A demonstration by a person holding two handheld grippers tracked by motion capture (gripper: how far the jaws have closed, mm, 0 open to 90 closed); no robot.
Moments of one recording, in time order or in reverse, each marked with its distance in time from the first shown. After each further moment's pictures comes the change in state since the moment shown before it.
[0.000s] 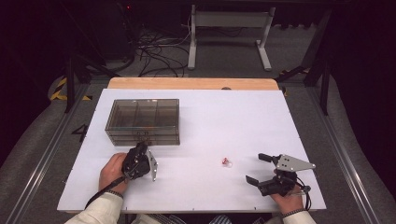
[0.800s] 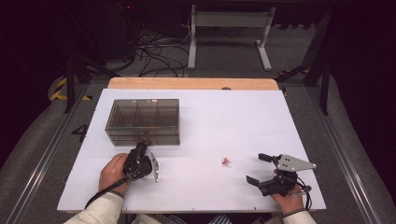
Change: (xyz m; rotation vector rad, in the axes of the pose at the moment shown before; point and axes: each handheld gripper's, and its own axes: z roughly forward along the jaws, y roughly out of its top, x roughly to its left) left arm -0.002 0.004 -0.003 0.029 0.032 0.039; right arm -0.001 0.000 -0.001 -0.005 0.011 0.007
